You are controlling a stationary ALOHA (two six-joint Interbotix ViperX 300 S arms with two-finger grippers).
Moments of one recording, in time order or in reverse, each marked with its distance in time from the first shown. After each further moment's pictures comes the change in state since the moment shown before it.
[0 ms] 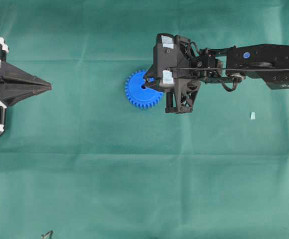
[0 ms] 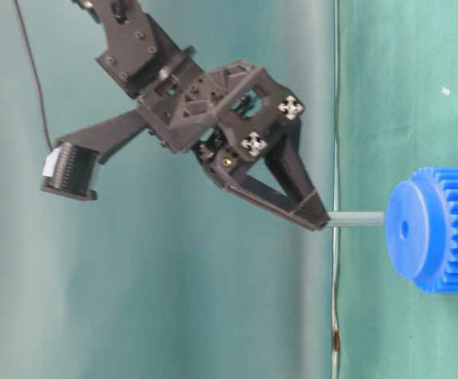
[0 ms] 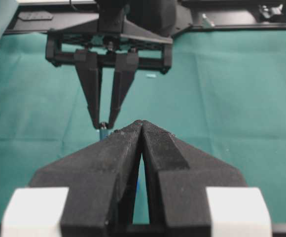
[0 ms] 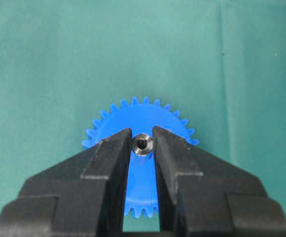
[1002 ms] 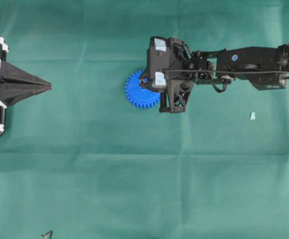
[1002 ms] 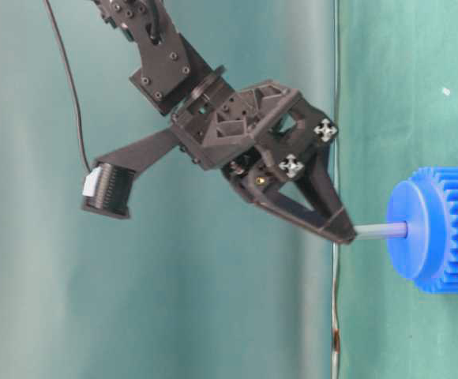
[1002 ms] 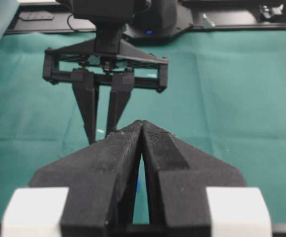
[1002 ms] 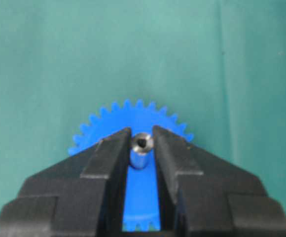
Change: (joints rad) left arm 0.002 0.000 0.000 0.000 0.000 0.000; right arm -0.011 0.091 -0.015 -0.003 -0.071 -0.005
